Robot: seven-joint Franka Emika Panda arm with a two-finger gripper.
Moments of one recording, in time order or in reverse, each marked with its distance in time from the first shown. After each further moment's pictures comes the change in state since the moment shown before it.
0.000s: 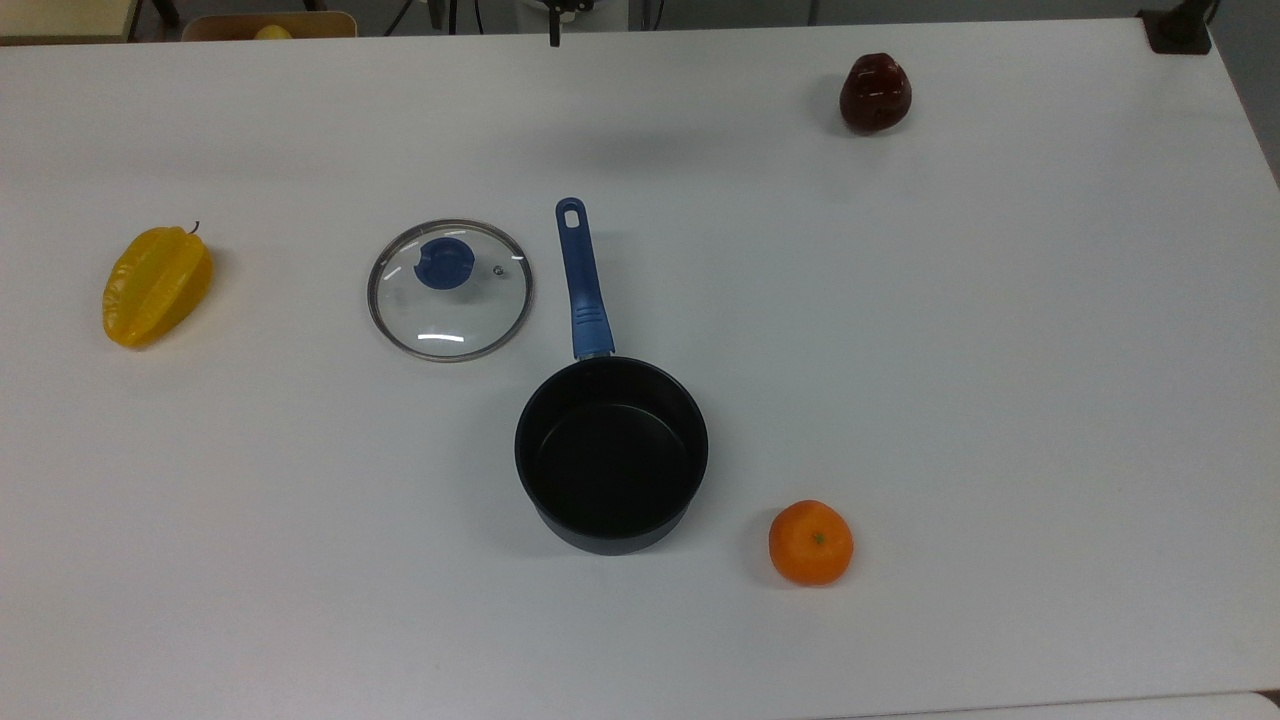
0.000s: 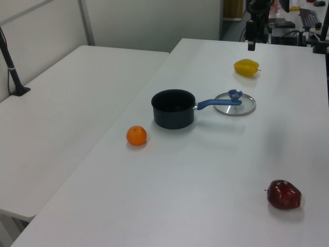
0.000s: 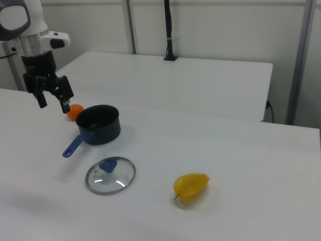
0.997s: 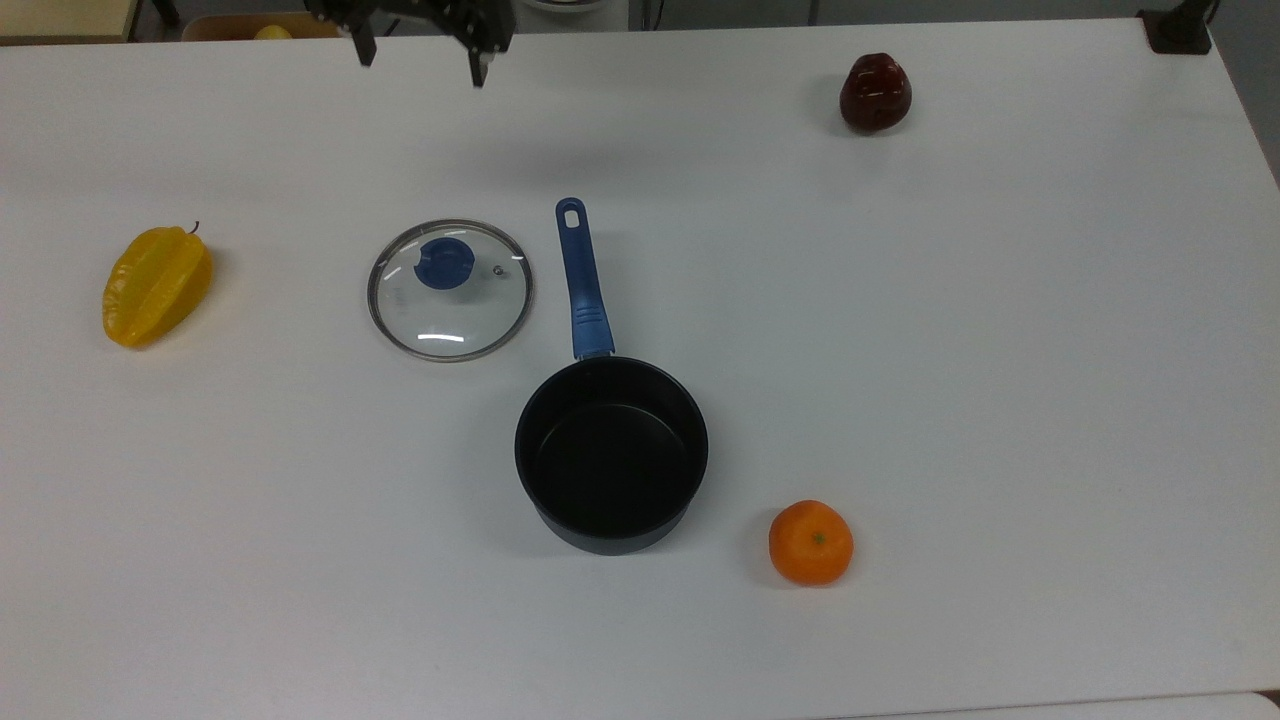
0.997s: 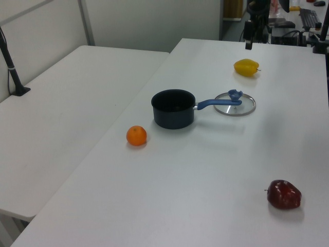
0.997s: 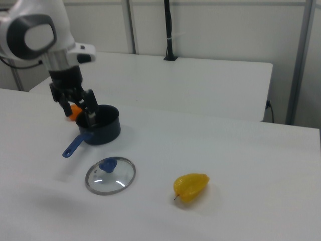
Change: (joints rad) arm -0.120 0.012 -0.009 -0.087 0.032 0.165 -0.050
